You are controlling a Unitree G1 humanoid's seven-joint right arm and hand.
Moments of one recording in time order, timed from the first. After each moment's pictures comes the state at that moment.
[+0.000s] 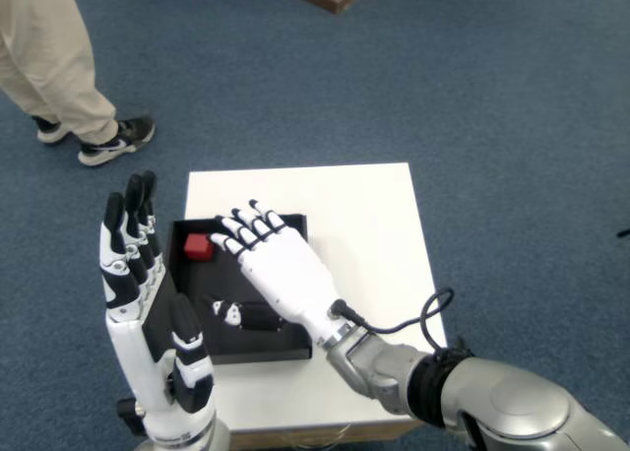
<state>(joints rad) -0.82 -0.16 1.69 0.86 -0.13 0.02 -1.04</state>
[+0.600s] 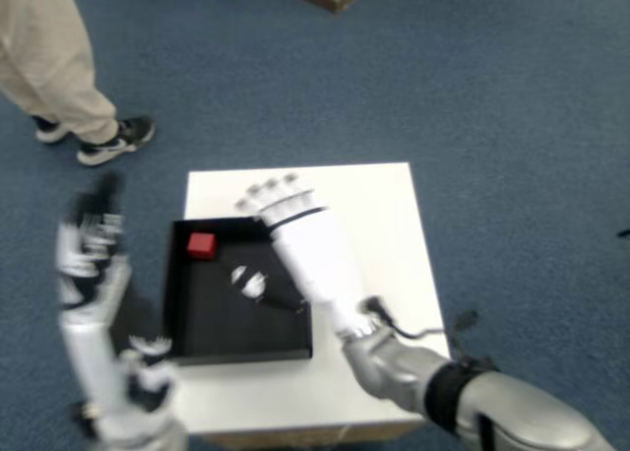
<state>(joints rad) -0.72 -0.20 1.42 0.91 -0.15 -0.25 -1.23</state>
